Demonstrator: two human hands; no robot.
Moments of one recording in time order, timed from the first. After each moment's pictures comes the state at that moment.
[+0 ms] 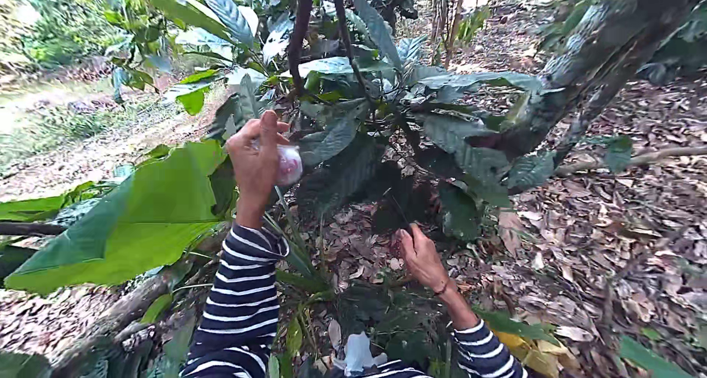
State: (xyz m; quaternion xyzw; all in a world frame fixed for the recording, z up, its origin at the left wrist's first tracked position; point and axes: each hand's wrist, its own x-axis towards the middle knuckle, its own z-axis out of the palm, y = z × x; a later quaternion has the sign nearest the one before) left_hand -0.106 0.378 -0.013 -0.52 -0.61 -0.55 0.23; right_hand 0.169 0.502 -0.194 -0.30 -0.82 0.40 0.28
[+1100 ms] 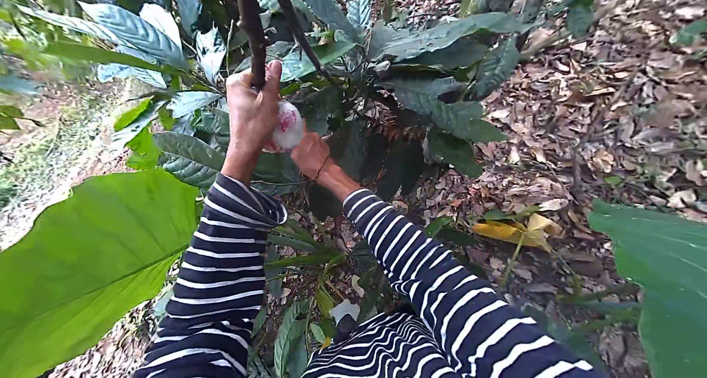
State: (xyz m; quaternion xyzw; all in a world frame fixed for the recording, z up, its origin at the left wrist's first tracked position) left_hand -0.101 0.495 -0.012 -0.60 -0.66 -0.45 -0.01; right_hand -0.031 0.532 -0.115 -0.37 -0.79 0.39 0.30
